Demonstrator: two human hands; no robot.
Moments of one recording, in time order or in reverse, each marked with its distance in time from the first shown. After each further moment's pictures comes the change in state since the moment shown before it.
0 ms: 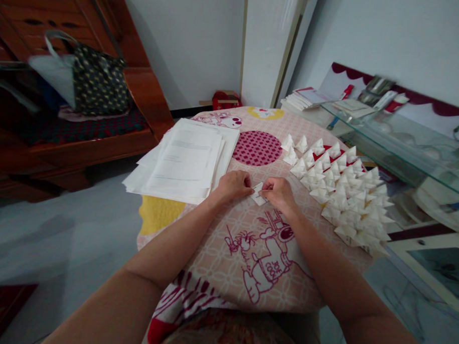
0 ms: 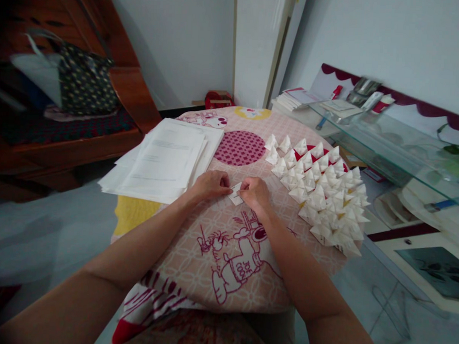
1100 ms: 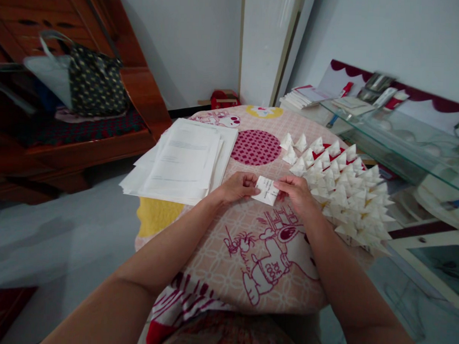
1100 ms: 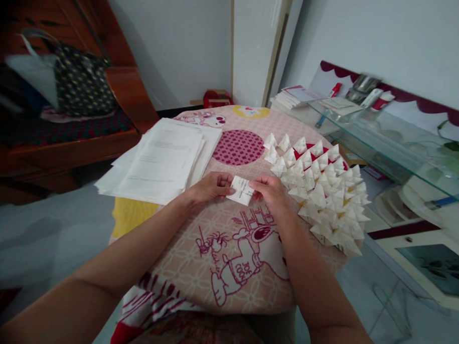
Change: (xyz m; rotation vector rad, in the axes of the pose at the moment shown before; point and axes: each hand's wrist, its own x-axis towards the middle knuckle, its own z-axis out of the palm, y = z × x) left_hand -0.006 -0.004 0.007 -1.098 -0.308 0.117; right_hand -0.011 0.025 -0.031 0.724 -0.077 0.064
